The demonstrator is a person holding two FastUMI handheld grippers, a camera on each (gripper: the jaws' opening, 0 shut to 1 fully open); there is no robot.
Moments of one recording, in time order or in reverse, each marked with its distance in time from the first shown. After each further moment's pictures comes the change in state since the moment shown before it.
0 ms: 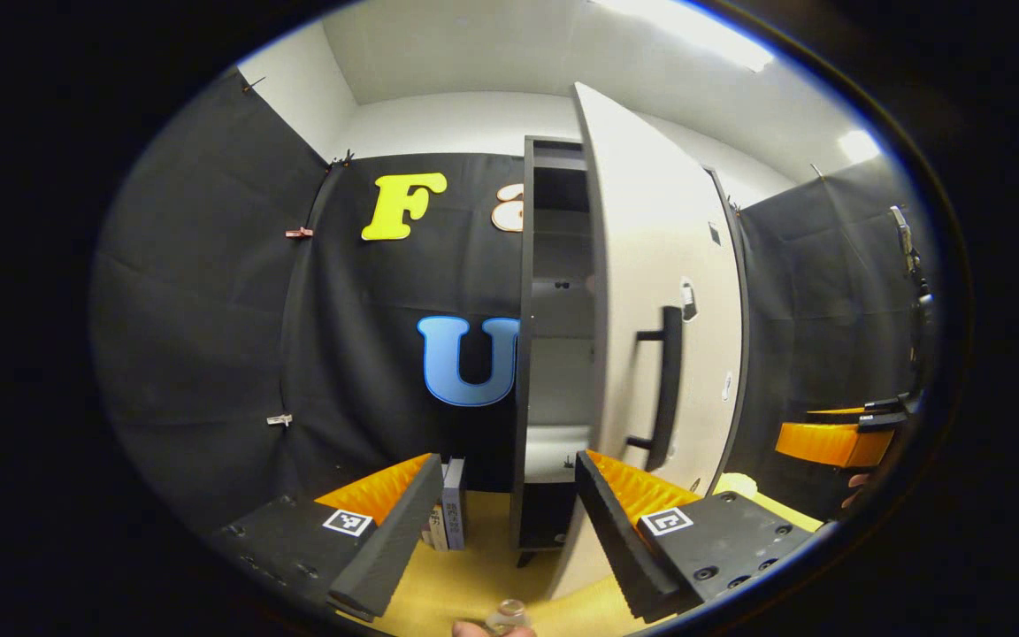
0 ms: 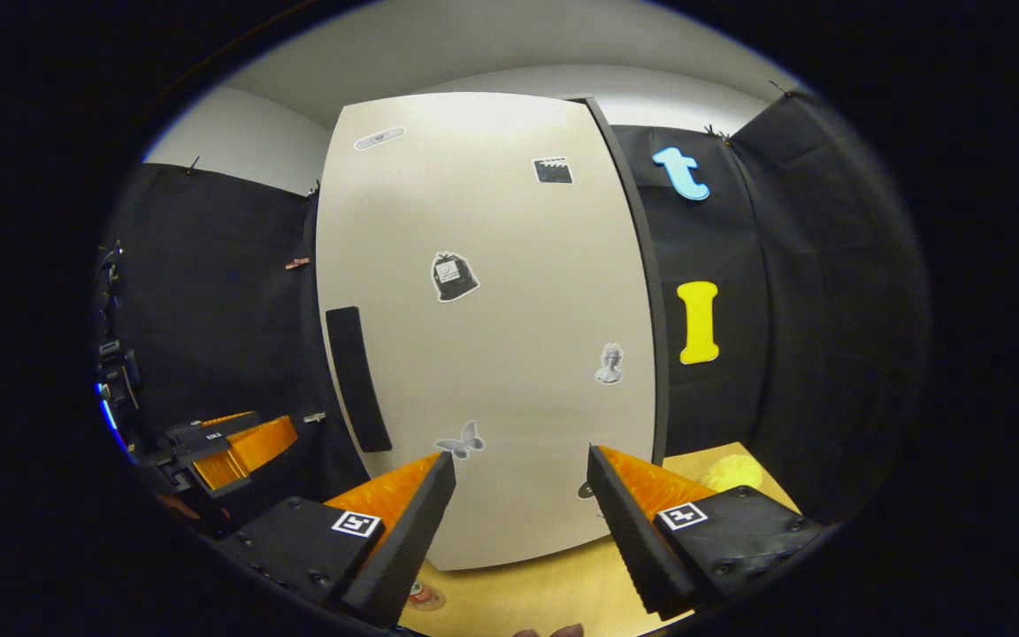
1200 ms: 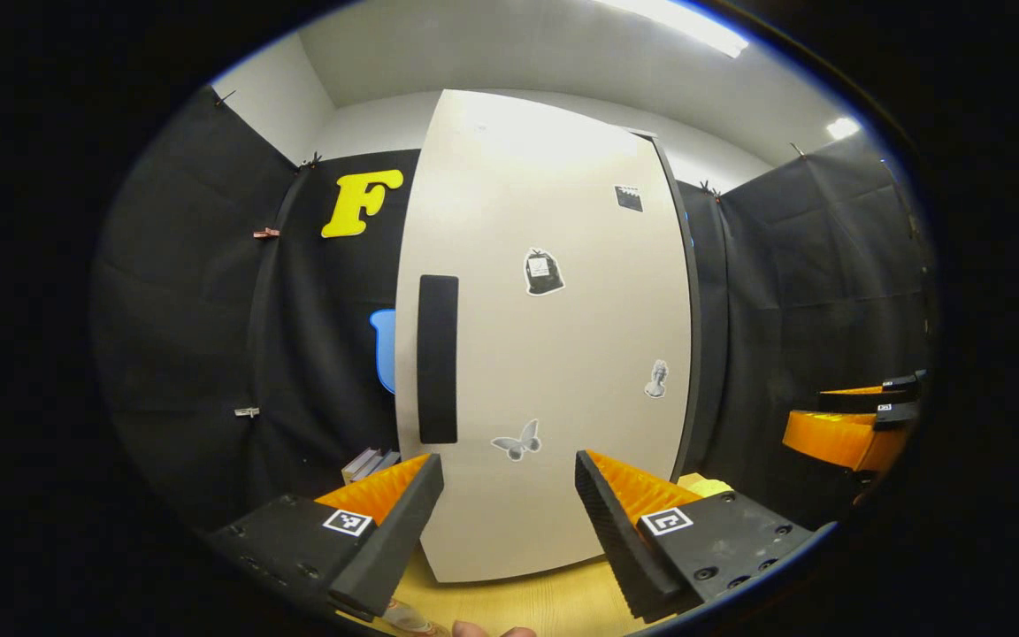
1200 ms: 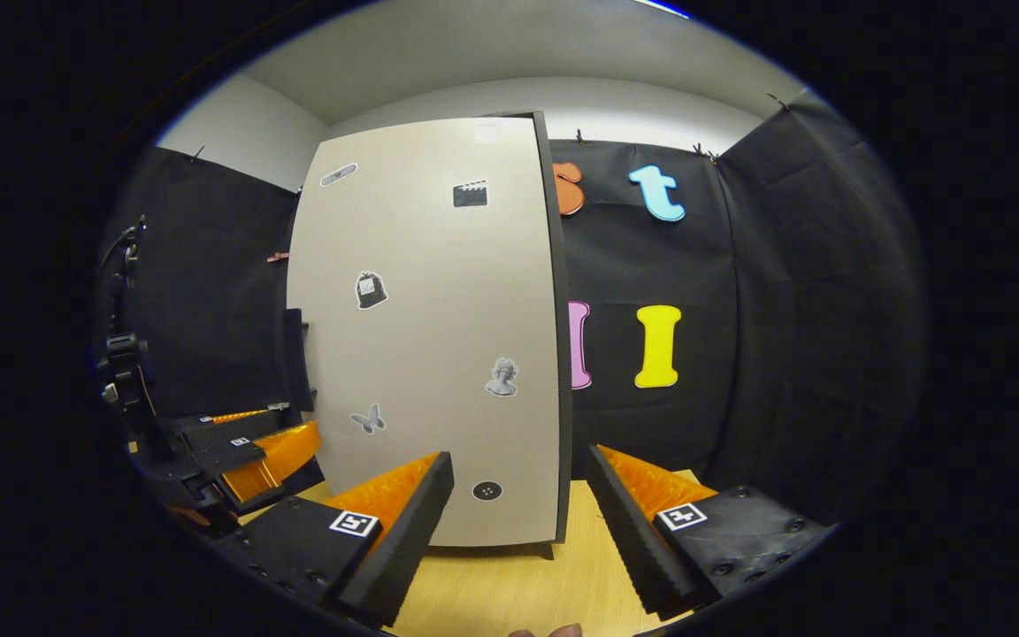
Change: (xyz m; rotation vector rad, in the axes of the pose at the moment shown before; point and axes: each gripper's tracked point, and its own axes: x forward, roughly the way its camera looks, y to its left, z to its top) left arm 0.042 -0.144 -0.030 0.013 0.000 -0.012; right arm -0.022 -0.109 0.010 -0.049 -0.034 -0.006
